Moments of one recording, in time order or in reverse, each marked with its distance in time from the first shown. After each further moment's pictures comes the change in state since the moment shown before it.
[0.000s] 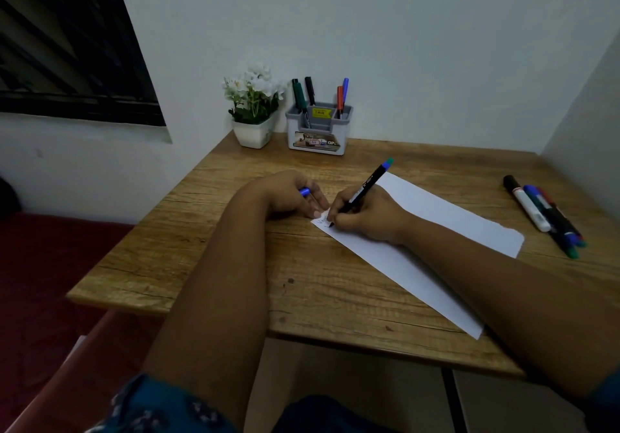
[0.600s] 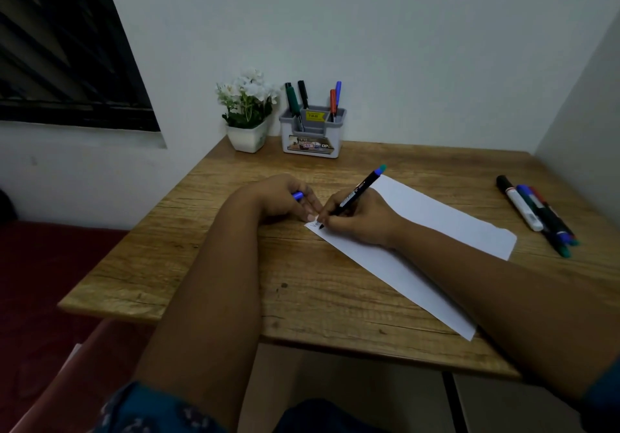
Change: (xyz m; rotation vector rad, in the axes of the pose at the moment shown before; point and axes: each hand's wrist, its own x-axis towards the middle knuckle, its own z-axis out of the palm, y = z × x) left_hand -0.001 0.001 -0.001 0.023 0.008 0.006; right_hand -0.001 0.002 0.003 0.028 0.044 -0.053
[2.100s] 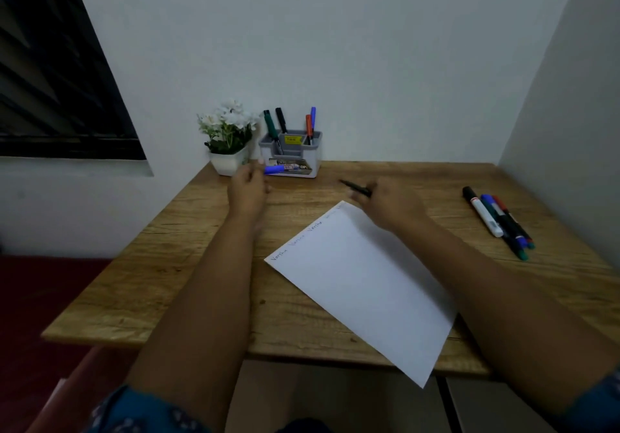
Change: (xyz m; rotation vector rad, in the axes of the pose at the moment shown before) left_hand 0.032 0.011 0.017 -0.744 0.932 0.116; right_hand -0.002 0.012 -0.068 -0.645 0.308 0.386
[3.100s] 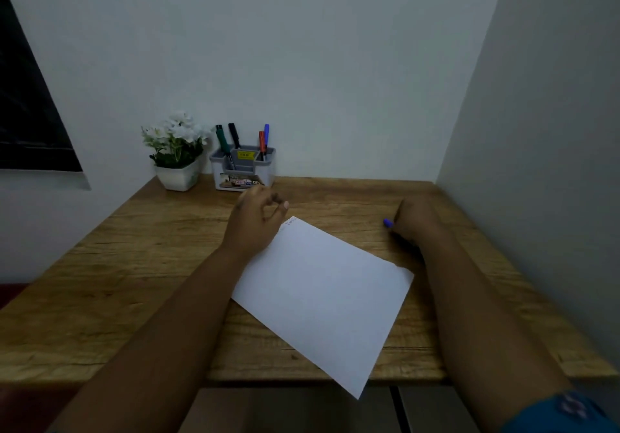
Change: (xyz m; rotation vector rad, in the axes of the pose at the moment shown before) left_hand -0.042 -0.008 0.051 0.488 -0.312 0.588; right_hand -0.007 0.111 -0.059 -0.186 -0.119 0.389
